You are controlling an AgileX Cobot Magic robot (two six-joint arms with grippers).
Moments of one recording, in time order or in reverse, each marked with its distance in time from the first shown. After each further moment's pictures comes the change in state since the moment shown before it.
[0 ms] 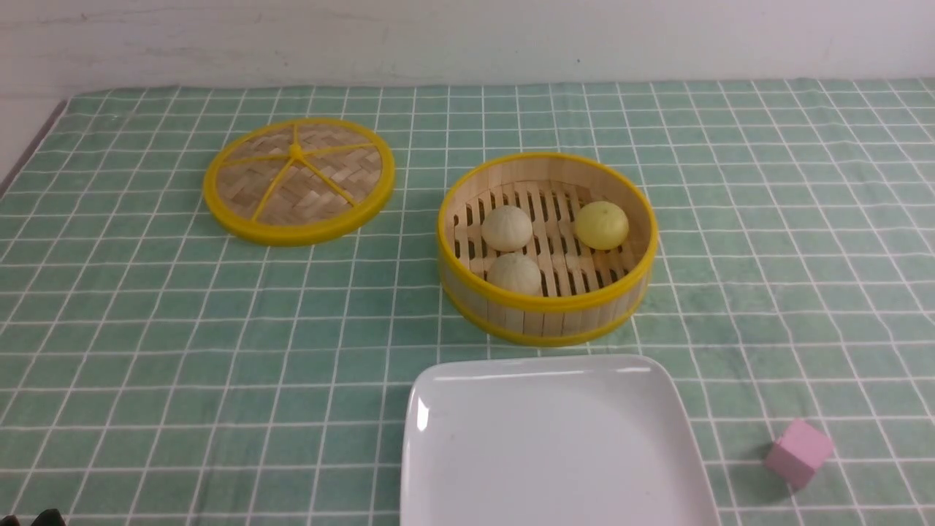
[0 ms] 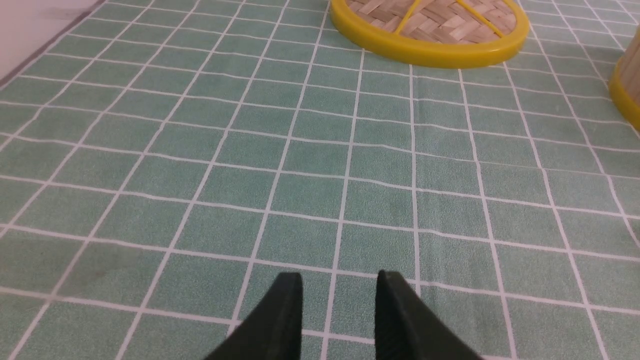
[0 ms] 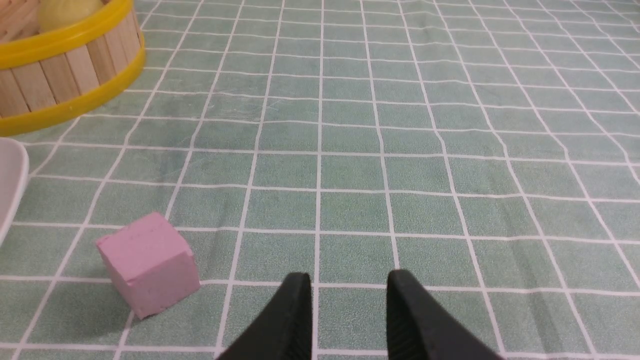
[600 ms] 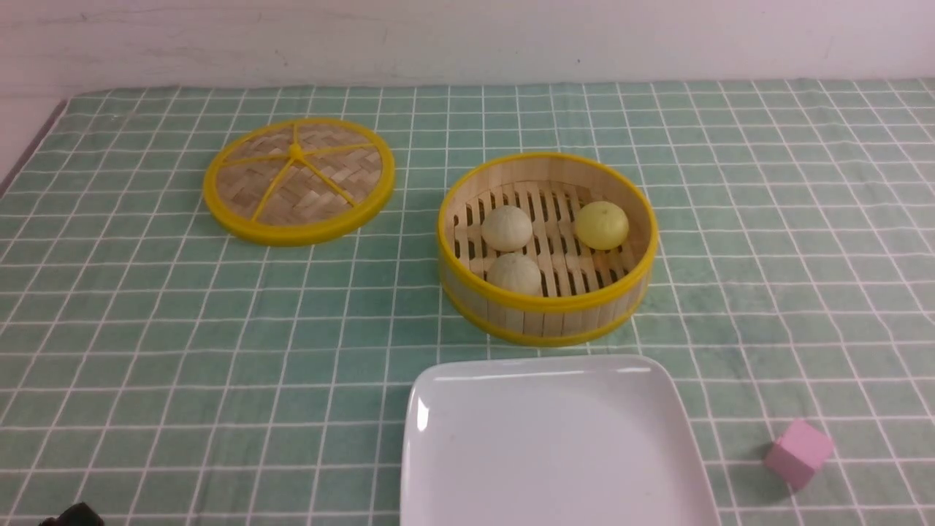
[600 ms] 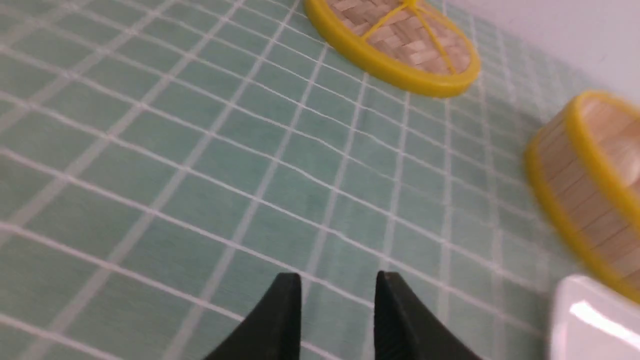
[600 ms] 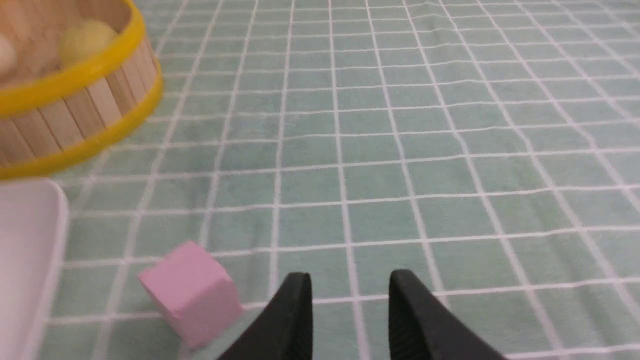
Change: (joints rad) right arm 0.000 0.000 0.007 0.119 -0.046 0.088; left arm 0.000 0.000 0.001 -0.315 -0.014 -0.234
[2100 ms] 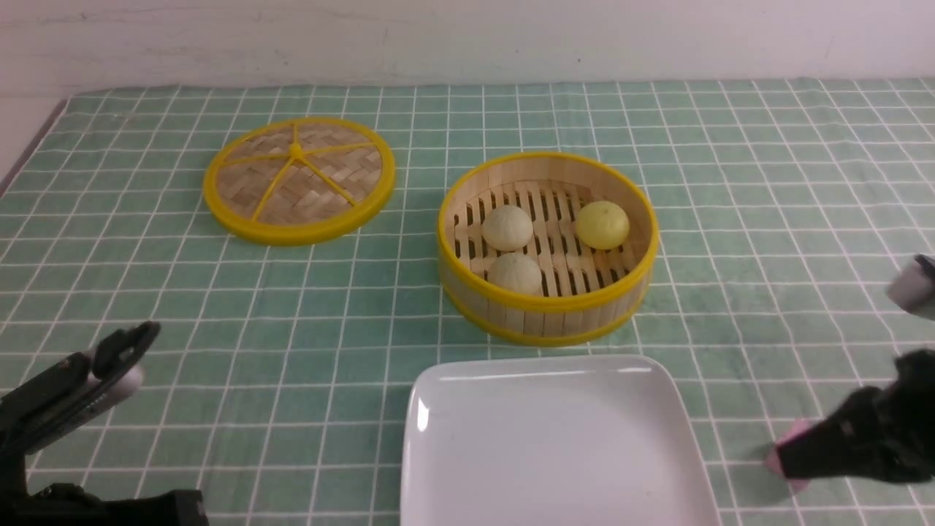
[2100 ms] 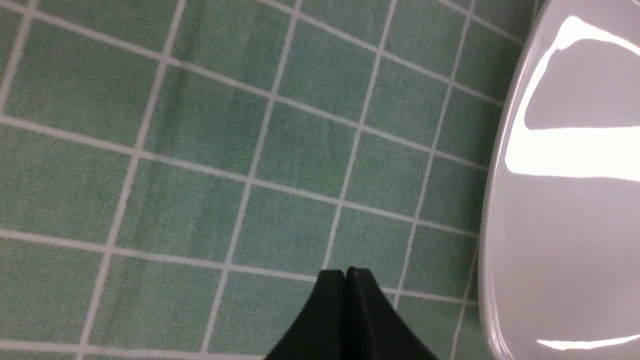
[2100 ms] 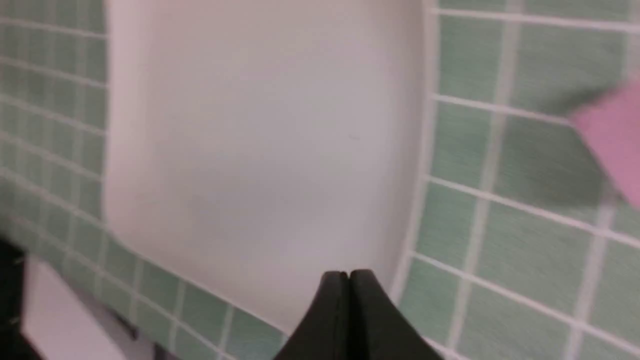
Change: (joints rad) right arm 0.008 1.220 -0.696 0.855 0.641 -0.790; left arm 0.000 0.809 -0.428 -0.326 0.453 0.417
